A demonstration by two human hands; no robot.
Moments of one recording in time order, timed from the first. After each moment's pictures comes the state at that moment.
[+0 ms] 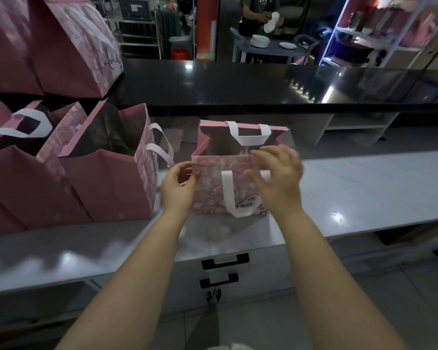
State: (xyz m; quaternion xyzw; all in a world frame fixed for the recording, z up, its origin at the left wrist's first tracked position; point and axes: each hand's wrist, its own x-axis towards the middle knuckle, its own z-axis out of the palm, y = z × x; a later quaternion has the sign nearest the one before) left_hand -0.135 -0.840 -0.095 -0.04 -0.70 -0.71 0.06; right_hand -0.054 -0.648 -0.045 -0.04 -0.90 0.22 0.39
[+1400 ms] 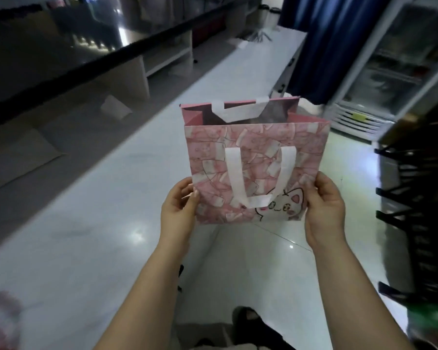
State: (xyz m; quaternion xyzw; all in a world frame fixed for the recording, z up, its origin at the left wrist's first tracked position) left_hand -0.049 -0.691 -0.148 -0.28 -0.56 -0.67 -0.40; right_hand 0.183 -0.607 -0.115 -0.45 -0.40 0.51 0.61
